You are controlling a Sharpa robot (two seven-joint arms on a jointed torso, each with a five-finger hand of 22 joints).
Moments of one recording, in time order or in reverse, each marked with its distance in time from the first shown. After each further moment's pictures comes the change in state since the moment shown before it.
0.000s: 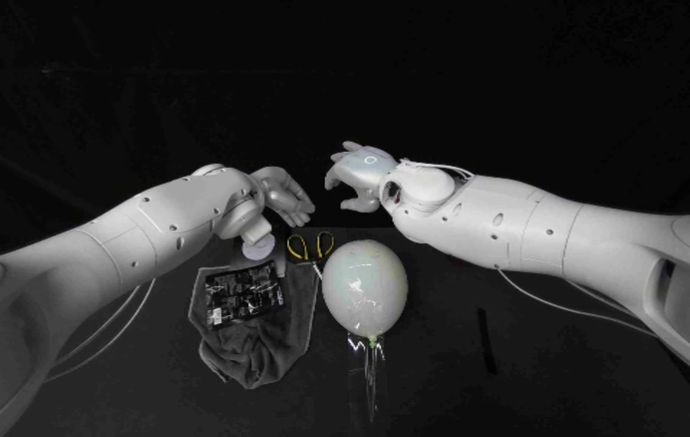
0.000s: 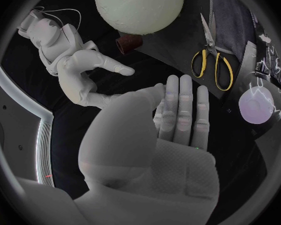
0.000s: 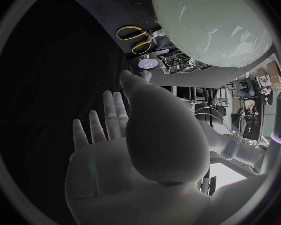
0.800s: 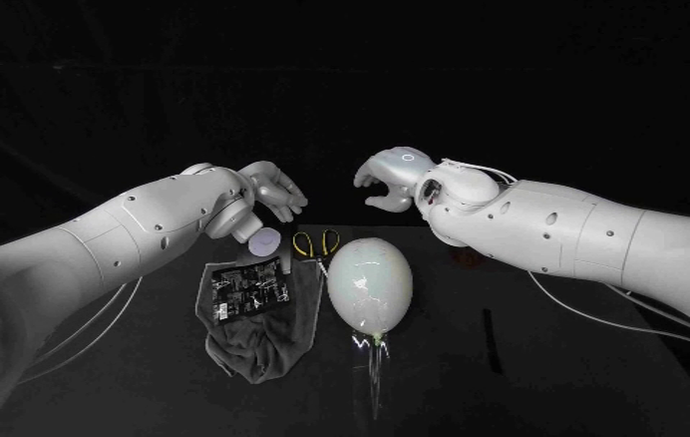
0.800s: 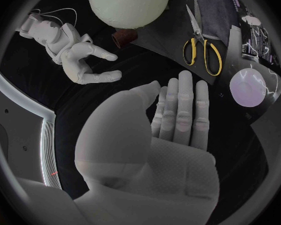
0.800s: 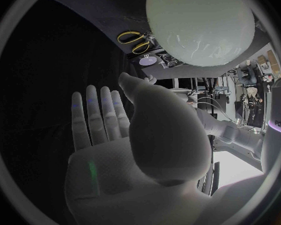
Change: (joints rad) left arm 0.004 -0.078 -0.024 0.059 -0.007 -0.076 0.035; left_hand -0.100 -0.112 -0.033 -0.003 0.001 -0.057 0.029 -0.078 -0.019 -0.132 0.025 -0.007 -0.016 0.097 -0.011 0.125 0.094 0.010 0.121 -0.037 0.060 0.013; right arm 0.002 -0.160 0.000 0.131 0.130 -0.051 0.032; right_hand -0.065 0.006 0.128 -0.066 0.000 0.055 0.052 -0.004 -0.039 0.136 0.082 0.000 0.000 0.585 0.025 0.175 0.097 0.102 0.565 -0.020 0.181 0.185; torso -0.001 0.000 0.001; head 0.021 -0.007
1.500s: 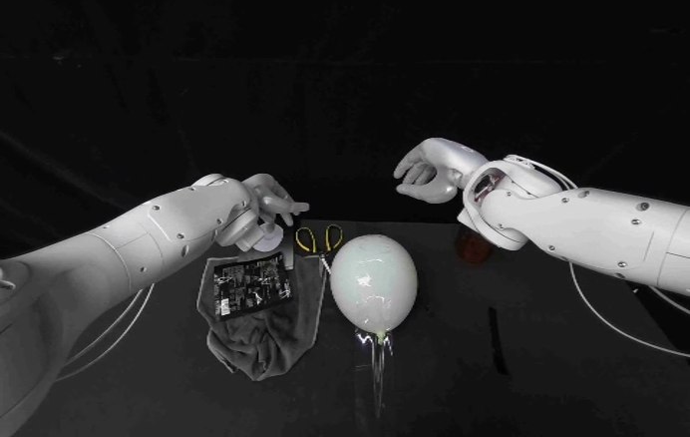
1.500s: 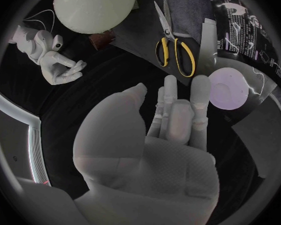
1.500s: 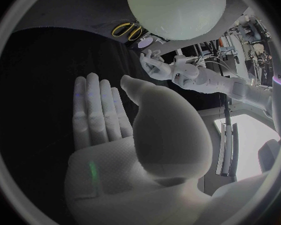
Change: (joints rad) left arm -0.041 0.051 -0.009 -0.107 -0.054 -0.034 -0.086; left_hand -0.132 0.017 -0.172 0.154 0.006 -0.050 -0.029 0.134 0.089 -0.086 -0.044 0.448 0.318 0.206 -0.047 0.987 0.701 -0.025 0.385 -0.132 0.367 0.340; right arm 0.030 -0.173 0.002 0.144 0.370 -0.050 0.021; right_hand -0.081 -0.010 0.057 -0.016 -0.004 0.073 0.041 0.027 -0.009 0.178 -0.008 0.000 0.006 0.252 -0.072 0.058 0.056 0.009 0.284 -0.081 0.059 -0.014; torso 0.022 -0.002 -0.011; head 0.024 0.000
